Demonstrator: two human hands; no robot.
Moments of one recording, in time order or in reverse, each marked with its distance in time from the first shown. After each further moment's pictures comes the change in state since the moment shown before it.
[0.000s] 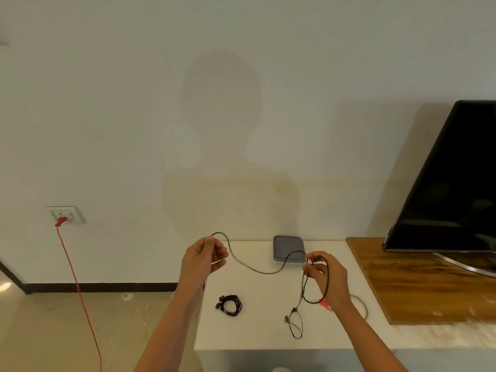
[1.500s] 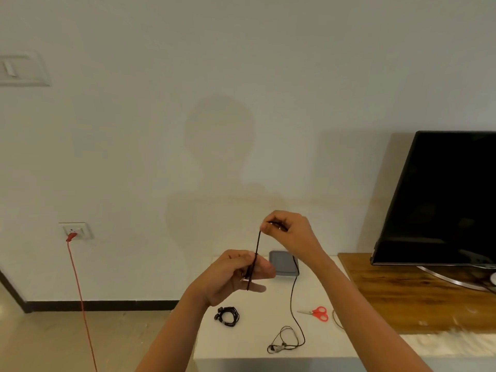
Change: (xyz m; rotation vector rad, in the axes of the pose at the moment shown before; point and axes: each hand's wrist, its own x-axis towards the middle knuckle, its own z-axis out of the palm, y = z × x) left_hand -0.067 0.042 0.022 -0.008 -0.770 -0.018; right_hand -0.010 -0.193 0.005 -0.132 -0.322 -0.350
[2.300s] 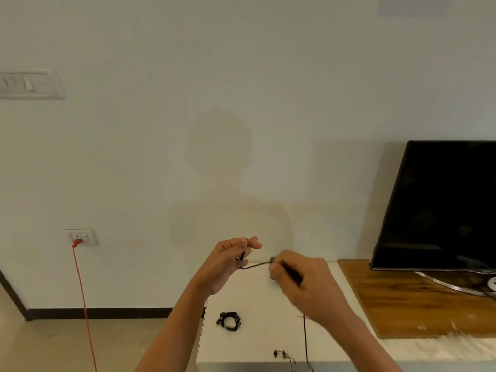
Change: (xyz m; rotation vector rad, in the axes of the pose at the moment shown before) left_hand 0.006 0.004 -0.014 0.057 0.184 0.158; right_hand -0.105 -0.064 -0.005 -0.231 -0.022 -0.056
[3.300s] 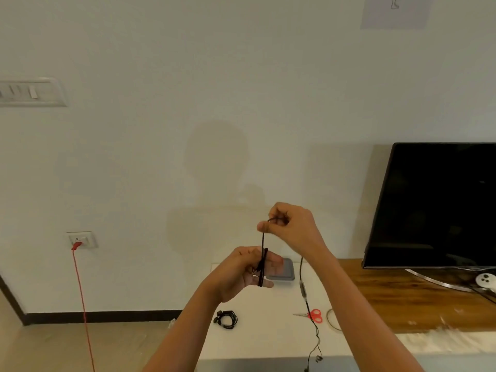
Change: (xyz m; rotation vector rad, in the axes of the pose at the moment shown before) left_hand -0.034 0.016 0.052 0.008 -0.194 -0.072; right_hand 0.069 0.011 -0.021 0.160 0.134 0.045
